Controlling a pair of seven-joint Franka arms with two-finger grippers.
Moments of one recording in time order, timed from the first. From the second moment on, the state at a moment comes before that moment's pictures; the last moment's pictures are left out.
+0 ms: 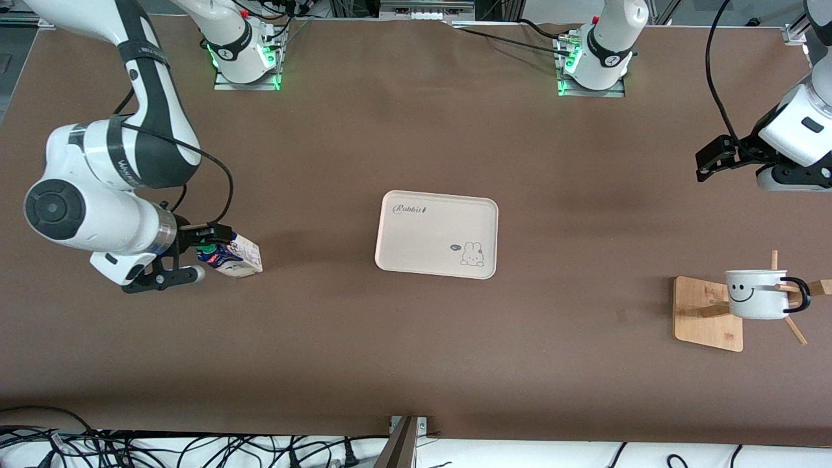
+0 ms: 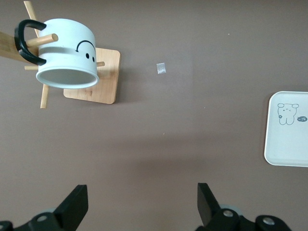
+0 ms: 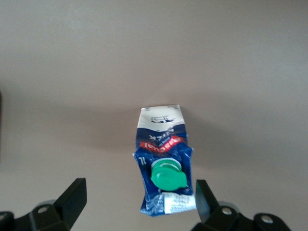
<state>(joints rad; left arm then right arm) -0.04 0.00 0.01 -1.66 0.06 1.68 -0.02 0.18 0.46 -0.01 -1.48 0.01 1.79 -0.05</state>
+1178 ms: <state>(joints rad) -0.04 0.00 0.01 -1.66 0.06 1.68 -0.02 0.14 0.51 -0.02 -1.57 0.03 1.85 -0.18</state>
